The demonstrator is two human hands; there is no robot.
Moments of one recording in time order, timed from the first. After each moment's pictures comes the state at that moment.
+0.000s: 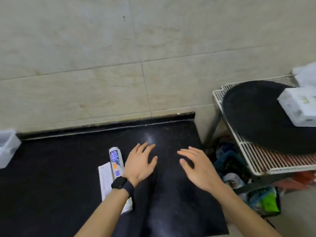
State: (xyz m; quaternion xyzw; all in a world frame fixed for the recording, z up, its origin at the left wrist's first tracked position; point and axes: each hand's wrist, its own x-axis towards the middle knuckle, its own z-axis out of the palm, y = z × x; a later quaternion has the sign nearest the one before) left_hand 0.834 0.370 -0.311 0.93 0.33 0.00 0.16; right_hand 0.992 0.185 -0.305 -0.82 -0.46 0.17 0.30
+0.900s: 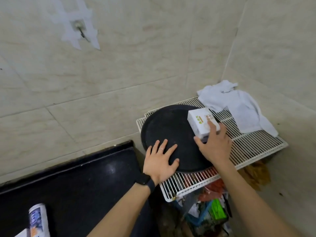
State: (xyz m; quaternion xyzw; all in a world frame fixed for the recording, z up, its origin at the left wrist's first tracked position) left_hand 1.133 0.186 -0.279 0.98 0.13 0.02 0.12; right_hand 1.275 0.012 -0.261 -0.97 -0.11 -0.08 0.21
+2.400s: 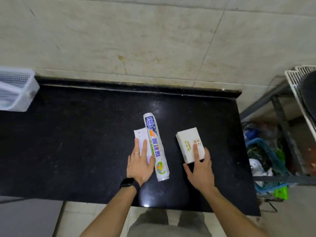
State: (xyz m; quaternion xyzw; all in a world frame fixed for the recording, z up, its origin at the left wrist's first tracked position) left_hand 0.655 0.414 -0.455 0.82 0.50 0.00 0.27; right_hand 0.843 0.251 -0.453 -0.91 -0.34 0.20 0.17
